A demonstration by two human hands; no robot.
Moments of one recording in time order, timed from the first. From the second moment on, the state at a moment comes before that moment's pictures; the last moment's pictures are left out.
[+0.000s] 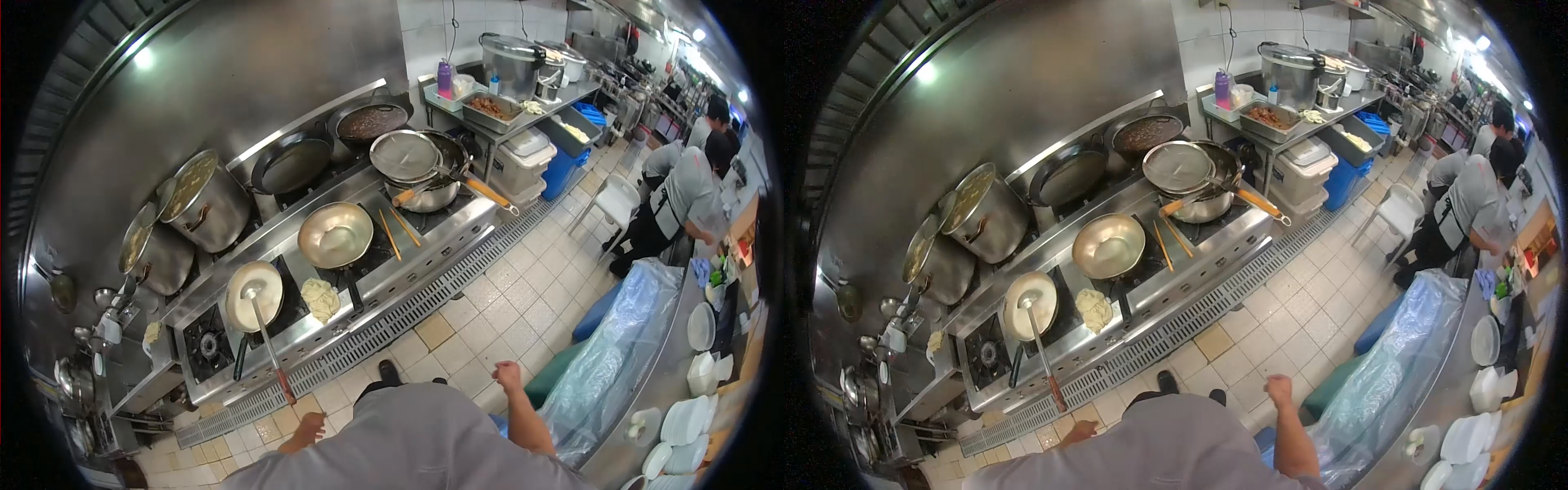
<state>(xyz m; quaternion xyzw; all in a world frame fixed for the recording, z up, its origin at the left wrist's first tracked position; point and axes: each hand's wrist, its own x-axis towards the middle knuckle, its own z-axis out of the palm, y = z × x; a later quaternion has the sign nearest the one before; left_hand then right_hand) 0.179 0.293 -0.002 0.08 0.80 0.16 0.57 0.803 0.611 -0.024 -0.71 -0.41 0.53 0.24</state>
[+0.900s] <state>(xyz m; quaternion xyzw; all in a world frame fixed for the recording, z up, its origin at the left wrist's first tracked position) 0.268 0.674 -0.061 0.40 0.69 0.01 0.60 0.707 1.040 0.272 -0.56 -0.71 0.04 0.43</state>
